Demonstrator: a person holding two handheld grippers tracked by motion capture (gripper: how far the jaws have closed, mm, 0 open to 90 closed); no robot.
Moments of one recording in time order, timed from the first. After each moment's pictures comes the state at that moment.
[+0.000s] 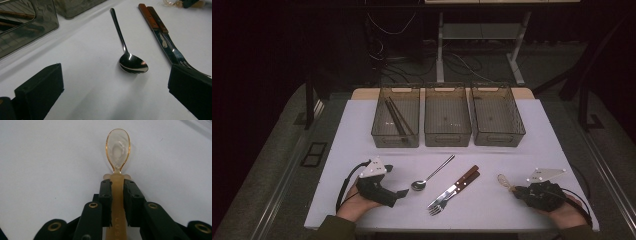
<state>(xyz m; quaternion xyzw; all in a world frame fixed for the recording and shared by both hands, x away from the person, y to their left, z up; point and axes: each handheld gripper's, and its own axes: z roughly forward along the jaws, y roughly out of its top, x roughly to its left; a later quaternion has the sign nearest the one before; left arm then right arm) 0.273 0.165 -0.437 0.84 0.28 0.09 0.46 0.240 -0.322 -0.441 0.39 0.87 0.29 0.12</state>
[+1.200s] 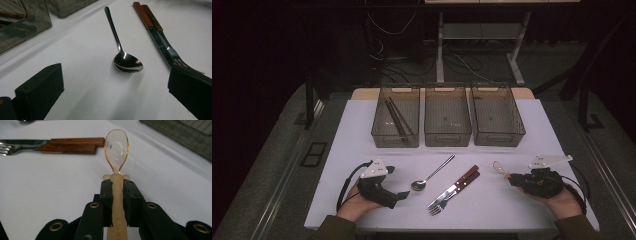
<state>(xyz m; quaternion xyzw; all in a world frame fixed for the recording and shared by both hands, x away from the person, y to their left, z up) 0.273 0.164 -0.438 0.84 0.27 0.08 0.46 0.263 -0.318 -0.417 0.39 0.84 0.36 0.10</state>
